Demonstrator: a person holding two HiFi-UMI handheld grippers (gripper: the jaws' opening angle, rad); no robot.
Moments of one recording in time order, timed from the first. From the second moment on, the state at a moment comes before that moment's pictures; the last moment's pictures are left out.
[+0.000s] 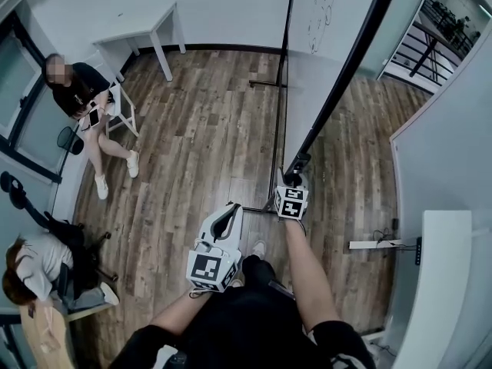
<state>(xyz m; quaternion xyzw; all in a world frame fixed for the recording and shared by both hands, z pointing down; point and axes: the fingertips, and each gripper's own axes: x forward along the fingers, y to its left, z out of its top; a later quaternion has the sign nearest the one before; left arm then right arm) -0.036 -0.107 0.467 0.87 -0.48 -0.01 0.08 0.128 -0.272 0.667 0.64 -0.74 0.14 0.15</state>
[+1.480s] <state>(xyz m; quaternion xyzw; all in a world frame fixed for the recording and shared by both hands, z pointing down) -0.087 0.070 0.469 0.88 -0.46 -0.01 0.10 0.102 -0.067 0.666 0.64 -0.74 0.14 0.15</state>
